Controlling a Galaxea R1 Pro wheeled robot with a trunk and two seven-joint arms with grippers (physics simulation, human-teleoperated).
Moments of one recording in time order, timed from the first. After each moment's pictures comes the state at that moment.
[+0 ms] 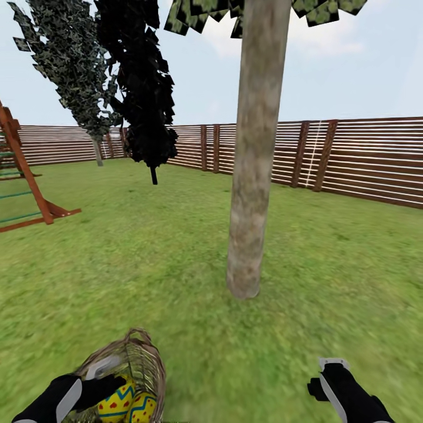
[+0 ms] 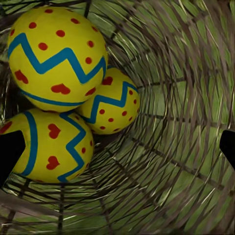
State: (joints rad) left arm -0.49 0.22 0.07 -0.39 0.35 0.51 -0.19; right arm -0.44 -0.15 0.00 -0.61 -0.02 0.67 -0.16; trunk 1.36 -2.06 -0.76
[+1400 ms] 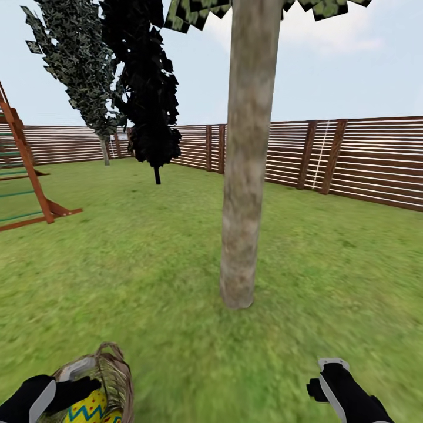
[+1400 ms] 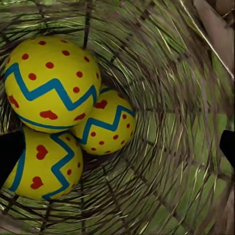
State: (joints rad) left arm -0.49 0.33 0.06 -0.39 0.35 0.53 -0.20; right arm -0.44 -0.14 0.00 -0.61 -0.02 0.67 -0.15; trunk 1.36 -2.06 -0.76
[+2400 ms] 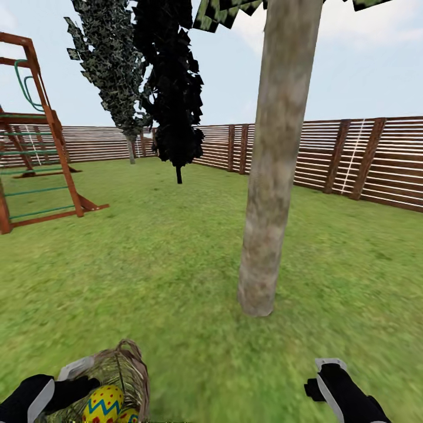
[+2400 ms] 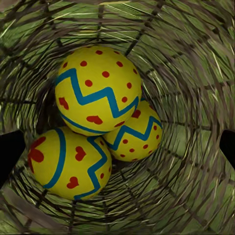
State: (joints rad) left arm -0.49 0.34 0.07 -0.39 0.35 0.53 -0.19; right arm -0.44 -0.13 0.00 -0.61 -0.02 0.67 -0.16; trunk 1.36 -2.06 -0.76
